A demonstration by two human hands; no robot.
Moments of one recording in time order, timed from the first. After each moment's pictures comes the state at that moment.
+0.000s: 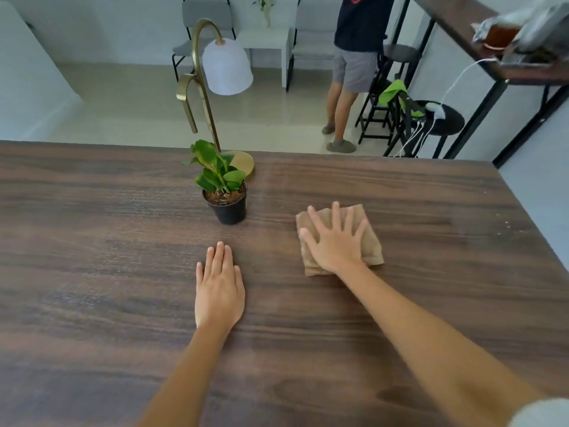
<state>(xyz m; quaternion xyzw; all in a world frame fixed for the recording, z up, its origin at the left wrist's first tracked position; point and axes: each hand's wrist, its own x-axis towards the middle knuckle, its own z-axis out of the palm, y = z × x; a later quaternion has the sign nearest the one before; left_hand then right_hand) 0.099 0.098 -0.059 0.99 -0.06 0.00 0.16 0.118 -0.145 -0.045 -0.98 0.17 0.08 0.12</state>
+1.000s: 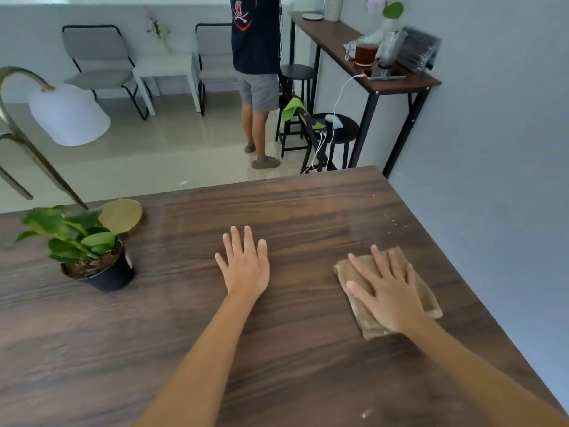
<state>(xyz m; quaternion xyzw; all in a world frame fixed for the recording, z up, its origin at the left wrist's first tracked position) 0.134 -0.147 -0.035 0.94 -0.16 -0.11 0.28 -0.058 -0.355 -0.048 -0.96 0.27 0.06 0.07</state>
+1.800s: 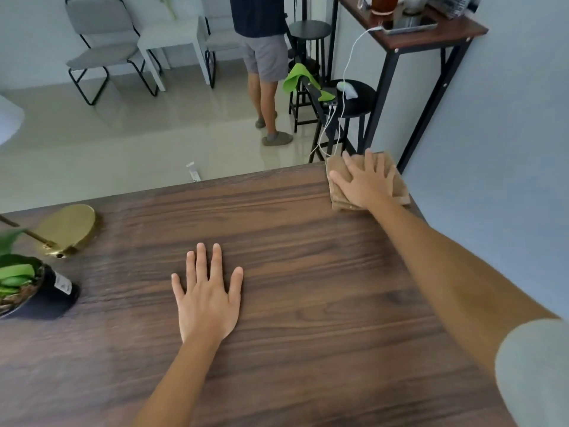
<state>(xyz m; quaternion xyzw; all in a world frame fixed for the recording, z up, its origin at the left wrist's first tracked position) 0.133 -0.169 -0.063 0.99 -0.13 -0.03 0.08 0.169 -0.537 -0.048 -0.94 0.31 0.05 0.14</state>
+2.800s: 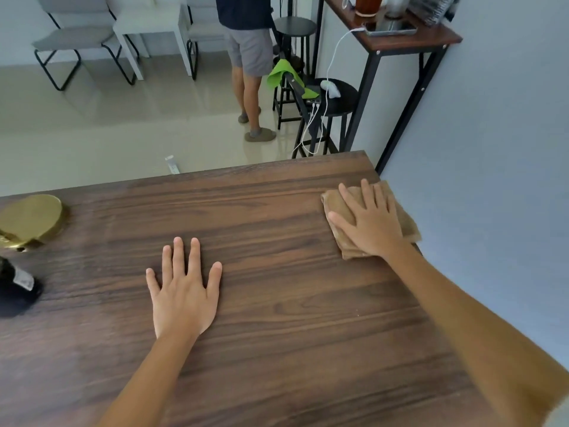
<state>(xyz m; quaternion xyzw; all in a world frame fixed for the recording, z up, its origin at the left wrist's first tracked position) 0.132 -0.168 -0.065 0.99 -0.14 -0.03 0.08 0.065 -0.517 -0.052 -0.97 0.24 0.06 0.08</state>
